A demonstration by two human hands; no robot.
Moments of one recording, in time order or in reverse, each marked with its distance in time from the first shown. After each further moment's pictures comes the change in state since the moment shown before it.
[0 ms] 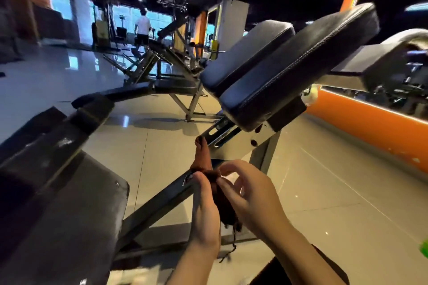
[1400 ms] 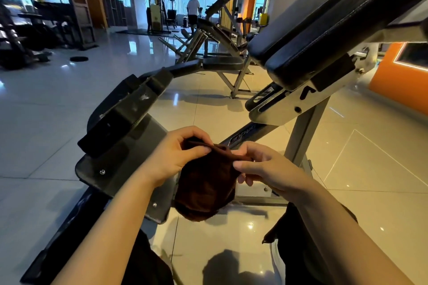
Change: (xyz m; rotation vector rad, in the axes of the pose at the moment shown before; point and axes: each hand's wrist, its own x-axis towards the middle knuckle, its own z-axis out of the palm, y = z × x) left_hand -0.064 0.100 -0.114 0.739 -0.222 0.272; right_hand -0.036 -0.035 0.005 0.868 -0.671 0.328
